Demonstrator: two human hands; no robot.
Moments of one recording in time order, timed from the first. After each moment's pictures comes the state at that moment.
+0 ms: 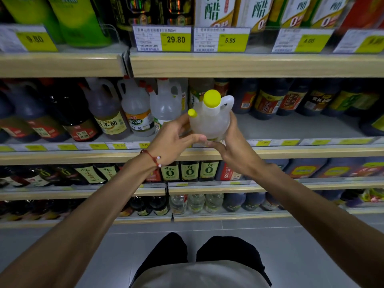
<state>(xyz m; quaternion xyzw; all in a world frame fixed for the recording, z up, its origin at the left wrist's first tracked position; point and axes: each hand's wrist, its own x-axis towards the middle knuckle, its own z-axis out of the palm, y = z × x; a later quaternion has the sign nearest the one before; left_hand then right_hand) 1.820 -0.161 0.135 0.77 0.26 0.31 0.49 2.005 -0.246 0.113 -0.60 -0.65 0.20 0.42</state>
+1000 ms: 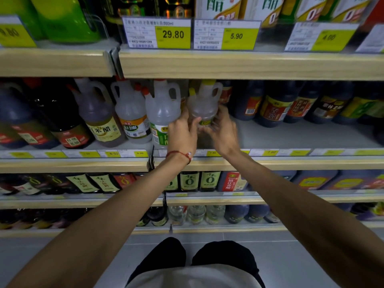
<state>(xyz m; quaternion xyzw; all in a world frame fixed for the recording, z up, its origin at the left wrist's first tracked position) 1.890 -0.102 0.072 0.74 0.44 0.45 0.25 2.025 -0.141 0.056 -0.67 -0.51 0.15 0.51</state>
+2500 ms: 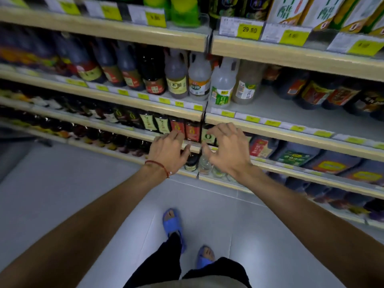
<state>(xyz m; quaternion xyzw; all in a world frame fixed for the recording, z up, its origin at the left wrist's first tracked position) 1.662 -0.302 0.133 0.82 0.56 0.06 0.03 1.863 -0.327 0.137 -0.64 -0.74 0.01 0.19</state>
